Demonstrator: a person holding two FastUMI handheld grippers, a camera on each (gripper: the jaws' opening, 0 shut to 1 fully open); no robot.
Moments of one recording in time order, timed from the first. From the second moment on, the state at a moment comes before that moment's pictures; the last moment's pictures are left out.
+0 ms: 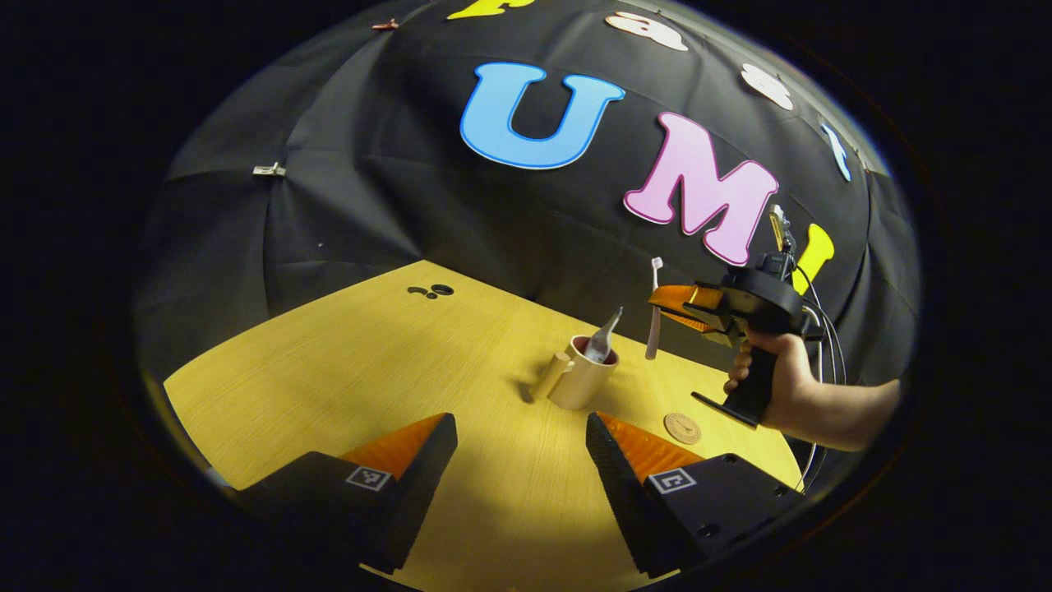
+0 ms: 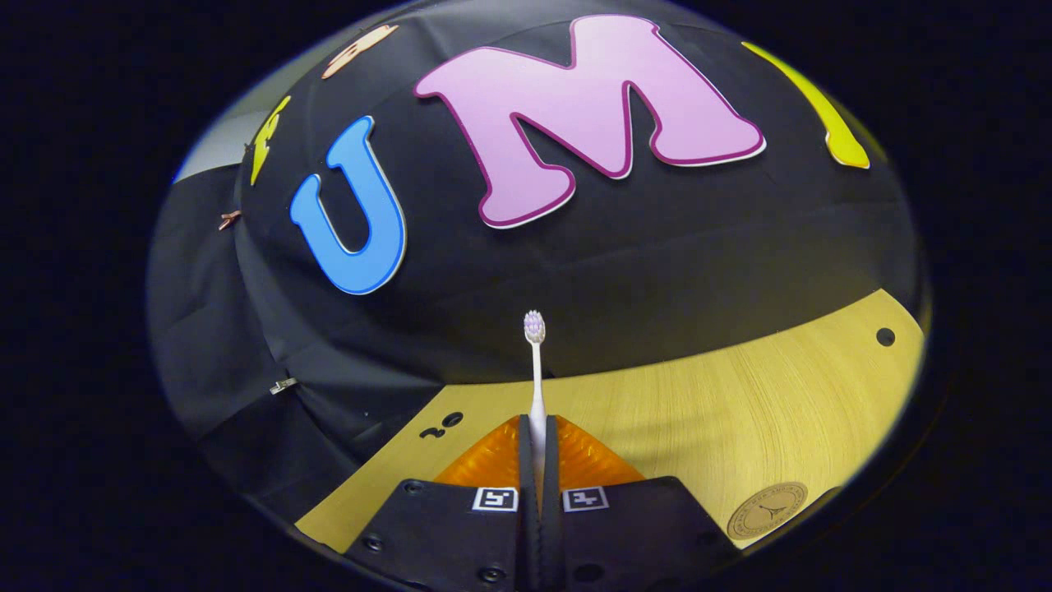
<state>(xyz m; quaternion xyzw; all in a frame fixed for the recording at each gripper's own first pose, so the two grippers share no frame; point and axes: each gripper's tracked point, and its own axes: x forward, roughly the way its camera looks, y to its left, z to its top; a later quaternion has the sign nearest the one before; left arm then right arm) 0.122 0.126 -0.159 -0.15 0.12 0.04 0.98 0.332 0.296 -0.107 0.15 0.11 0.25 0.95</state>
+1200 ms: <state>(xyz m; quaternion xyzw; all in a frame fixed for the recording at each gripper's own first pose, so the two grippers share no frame) 0.163 0.125 -0.186 -0.12 0.11 0.00 0.99 0.305 0.268 -0.154 0.14 0.01 0.19 0.97</state>
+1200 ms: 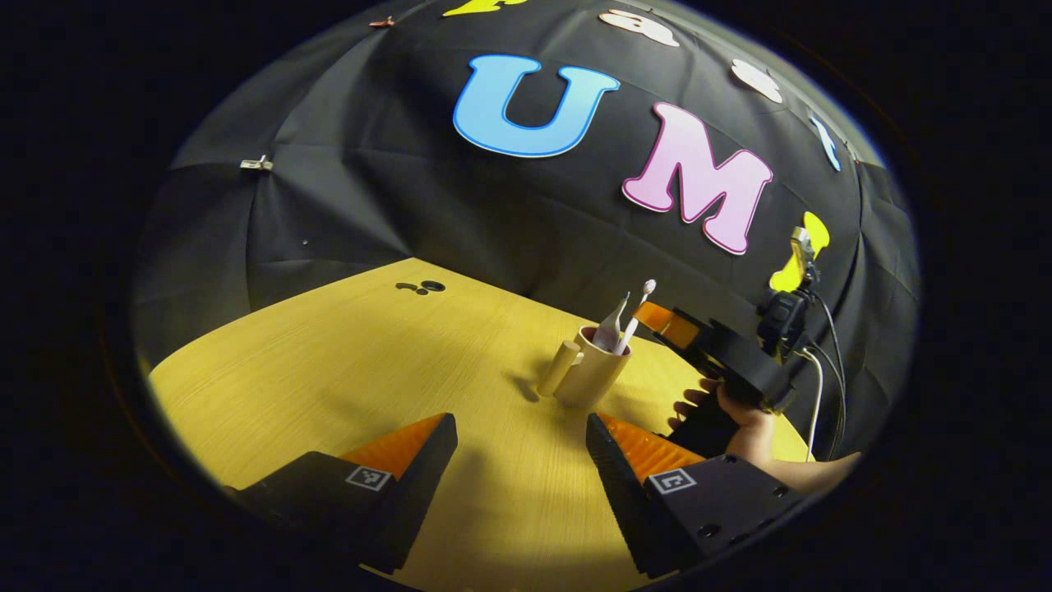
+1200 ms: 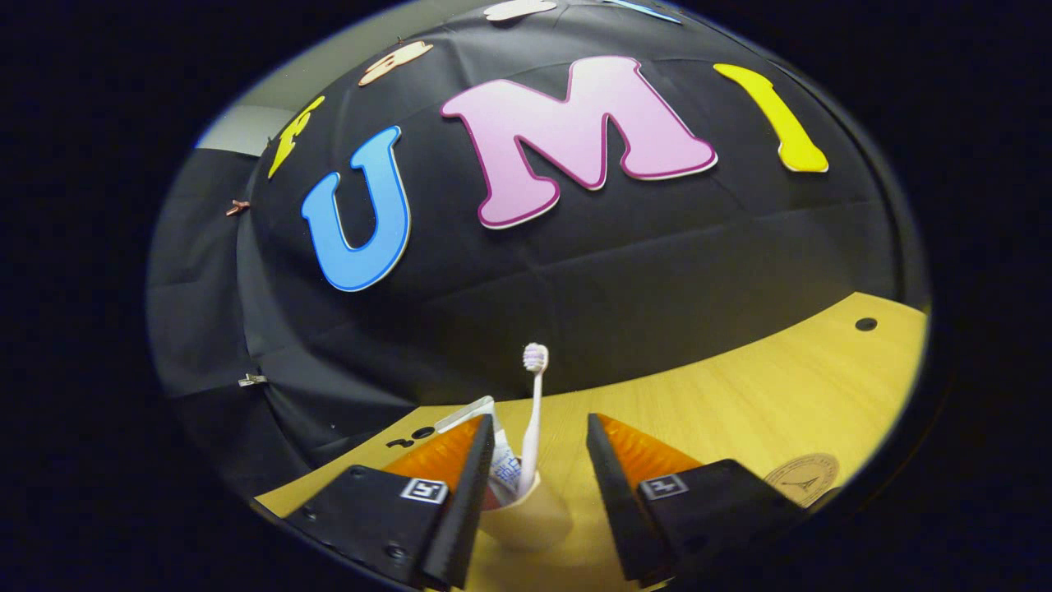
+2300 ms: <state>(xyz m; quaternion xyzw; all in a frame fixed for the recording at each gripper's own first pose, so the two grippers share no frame) 0.305 0.094 -0.207 0.12 0.29 -0.19 0.93 0.245 -0.039 -0.248 0.13 0.12 -0.04 0.98</state>
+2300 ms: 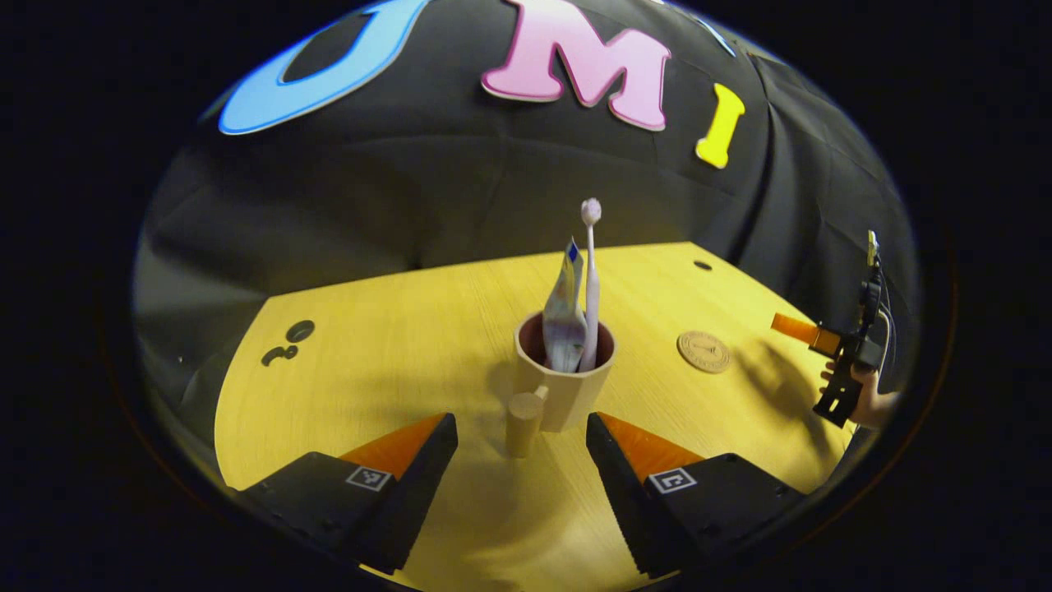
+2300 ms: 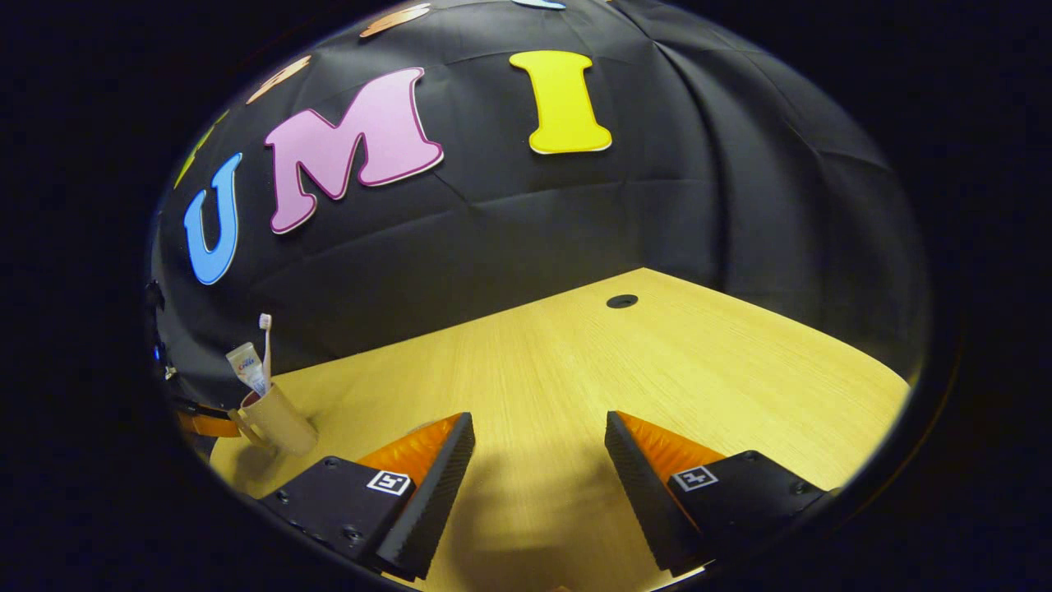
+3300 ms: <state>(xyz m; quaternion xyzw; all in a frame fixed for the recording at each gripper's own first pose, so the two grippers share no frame) 0.335 0.065 -0.255 0.21 0.49 -0.23 0.82 0.182 -0.080 -0.294 0.13 0.21 -0.06 0.97</state>
